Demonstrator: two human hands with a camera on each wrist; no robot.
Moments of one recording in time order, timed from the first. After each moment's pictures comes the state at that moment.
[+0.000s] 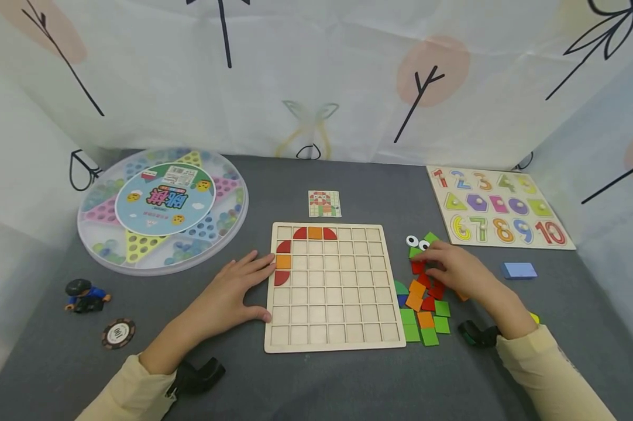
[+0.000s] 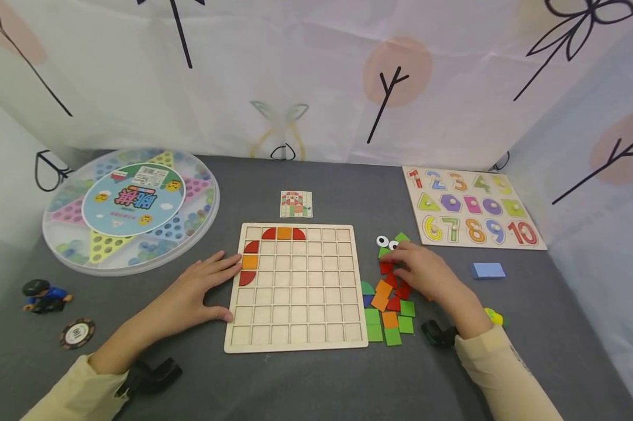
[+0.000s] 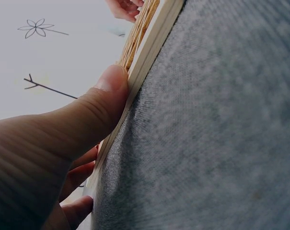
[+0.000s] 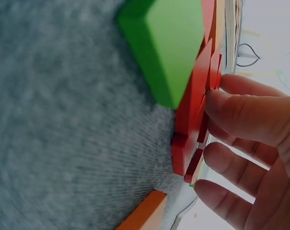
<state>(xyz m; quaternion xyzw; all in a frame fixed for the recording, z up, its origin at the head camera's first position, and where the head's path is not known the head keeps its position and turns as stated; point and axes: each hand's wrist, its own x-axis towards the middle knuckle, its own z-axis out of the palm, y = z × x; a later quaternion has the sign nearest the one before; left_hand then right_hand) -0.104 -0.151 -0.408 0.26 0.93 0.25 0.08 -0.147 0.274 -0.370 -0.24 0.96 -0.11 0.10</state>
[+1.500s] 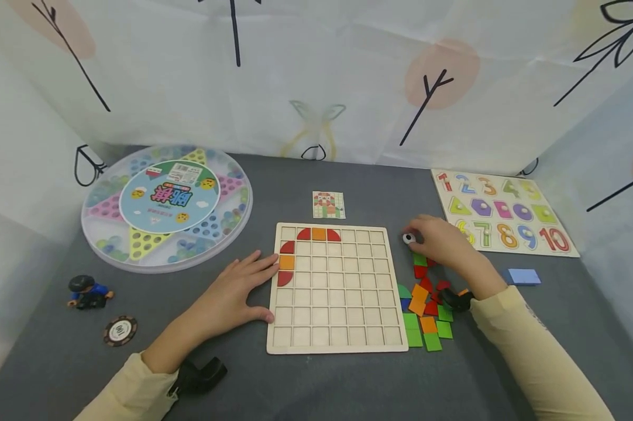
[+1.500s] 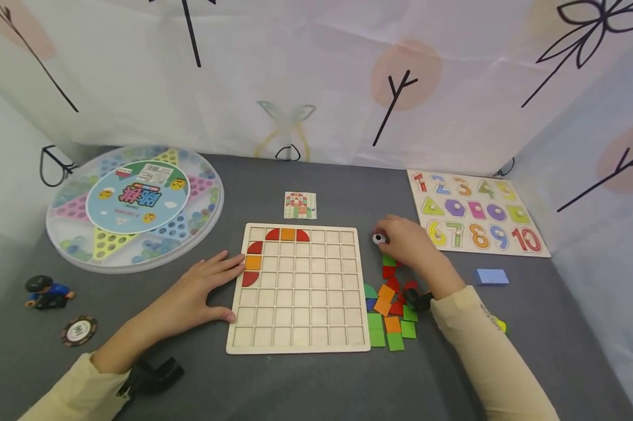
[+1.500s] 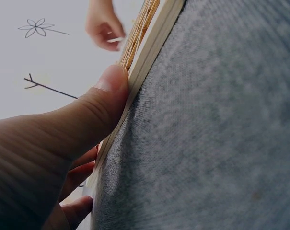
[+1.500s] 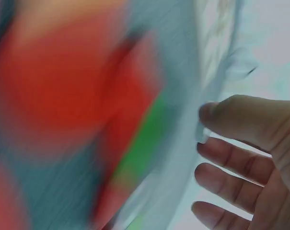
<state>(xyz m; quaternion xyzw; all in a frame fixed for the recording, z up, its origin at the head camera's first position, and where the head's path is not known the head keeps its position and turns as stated) -0.103 -0.152 -0.407 0.26 0.93 0.25 0.08 -0.196 0.230 -0.354 -0.23 0.97 -0.08 0.07</state>
